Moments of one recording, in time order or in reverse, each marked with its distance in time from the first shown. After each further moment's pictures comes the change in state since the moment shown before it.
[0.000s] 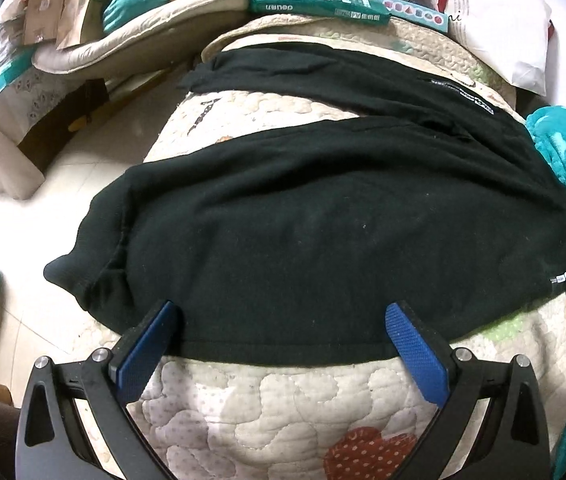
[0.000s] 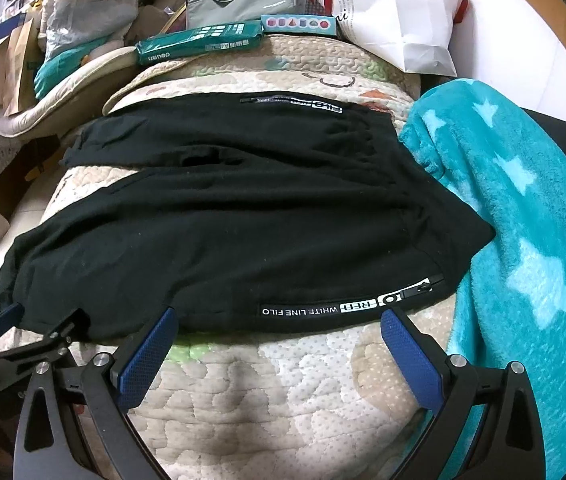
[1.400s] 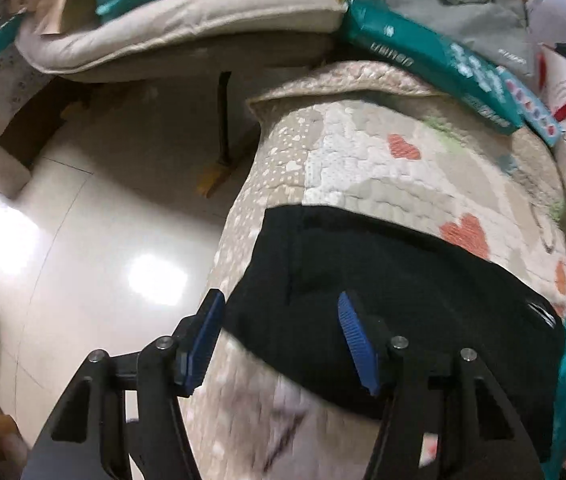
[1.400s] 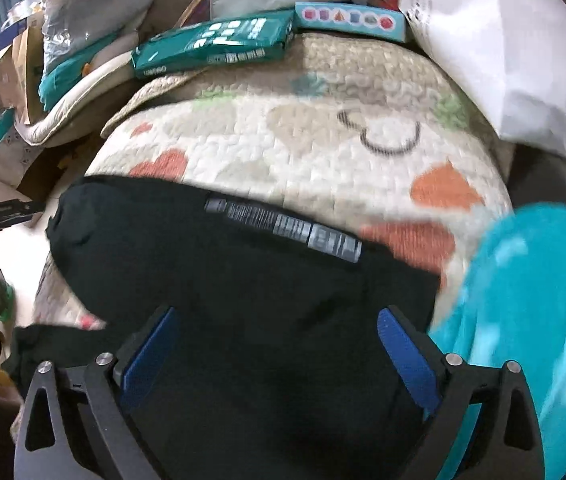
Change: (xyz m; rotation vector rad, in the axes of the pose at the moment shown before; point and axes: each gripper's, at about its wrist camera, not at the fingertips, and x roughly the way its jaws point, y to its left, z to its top) left arm 0.136 0.097 0.285 -0.216 0.164 -0.026; right arm 0.147 -0.078 0.230 -0.180 0.142 0.260
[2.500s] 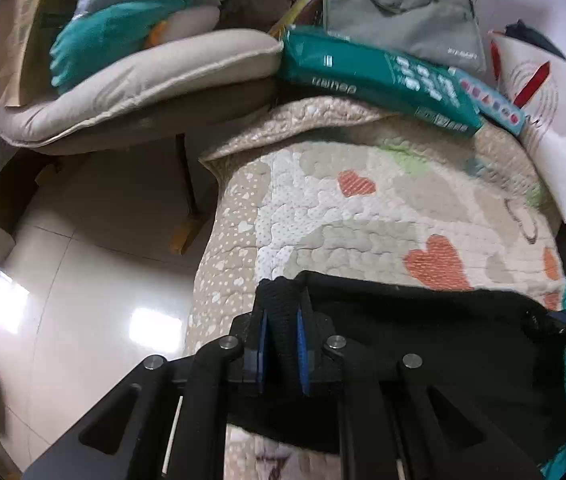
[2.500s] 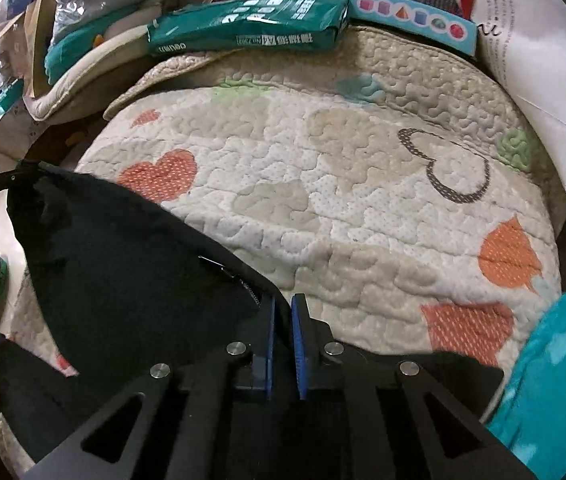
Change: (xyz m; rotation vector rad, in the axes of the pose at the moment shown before) left arm -0.028 -0.029 0.004 0.153 -0.153 -0.066; right arm 0.051 0.022 0.031 -0.093 0.041 0.050
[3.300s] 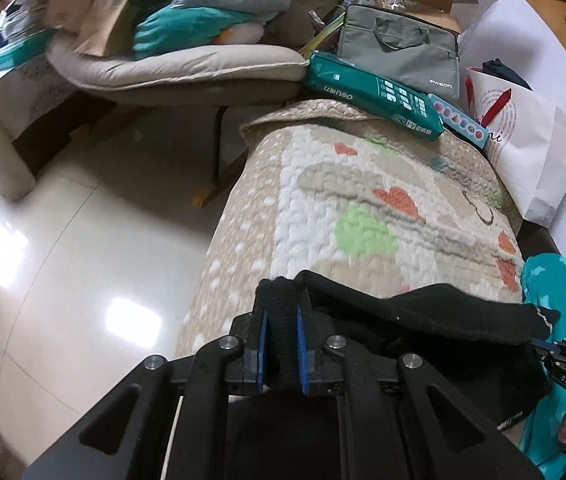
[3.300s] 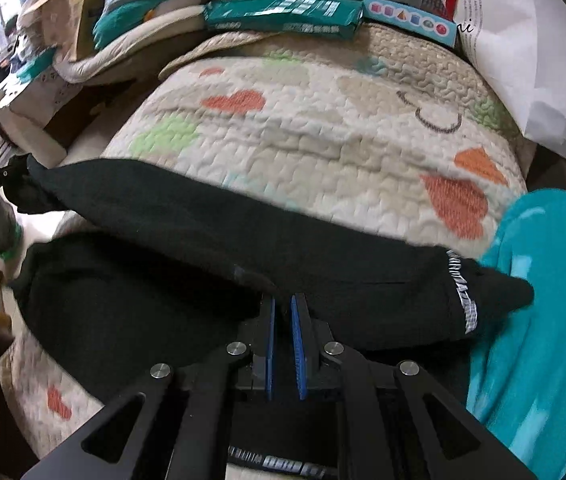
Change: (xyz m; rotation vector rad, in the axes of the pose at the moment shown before) left arm -0.119 0.024 -0.148 -0.134 -0.090 -0.038; right arm -0.085 0.069 -0.125 -0.056 0.052 -0.023
